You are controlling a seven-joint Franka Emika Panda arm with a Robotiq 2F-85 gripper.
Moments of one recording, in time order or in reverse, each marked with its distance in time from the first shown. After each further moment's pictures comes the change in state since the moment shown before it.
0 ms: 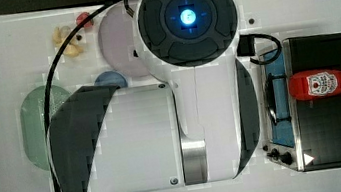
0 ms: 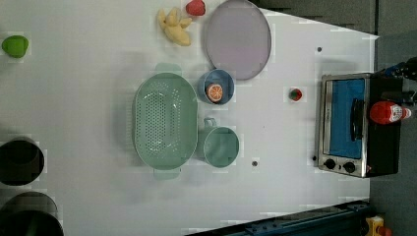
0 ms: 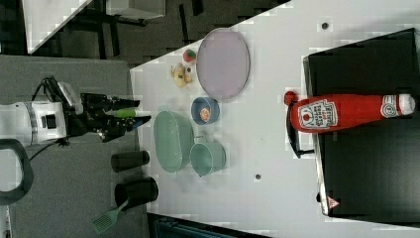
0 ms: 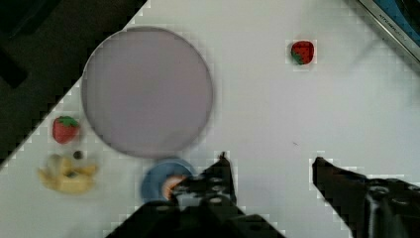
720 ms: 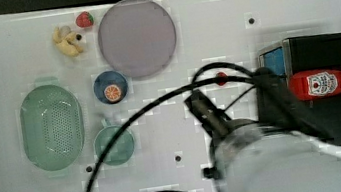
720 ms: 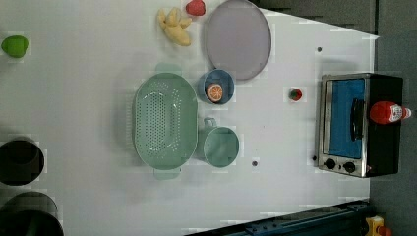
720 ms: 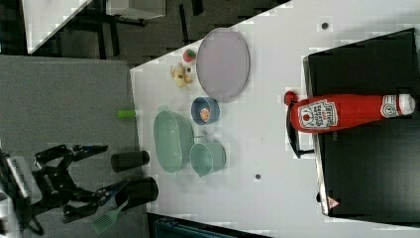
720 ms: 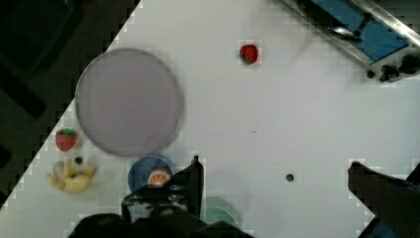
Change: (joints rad) arm -0.042 -0.363 -0.077 -0.132 0.000 -0.103 0.021
